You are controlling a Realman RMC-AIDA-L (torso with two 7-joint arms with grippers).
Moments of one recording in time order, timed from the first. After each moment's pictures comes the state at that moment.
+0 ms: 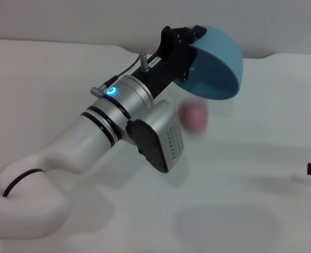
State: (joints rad) left arm -0.52 -2.08 2.43 0.66 2.45 -0.83 -1.77; right arm 0.36 2.06 -0.63 -0.99 -2.32 -1.62 2.29
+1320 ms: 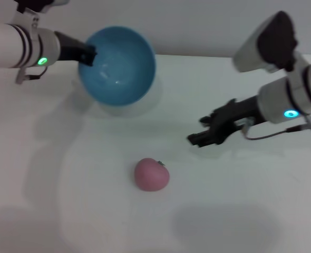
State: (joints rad) left arm -0.61 -2.05 1.27 0.89 2.42 0.67 -2.30; right arm 0.72 2.08 -1.48 -0.92 -2.22 -1.16 2.22
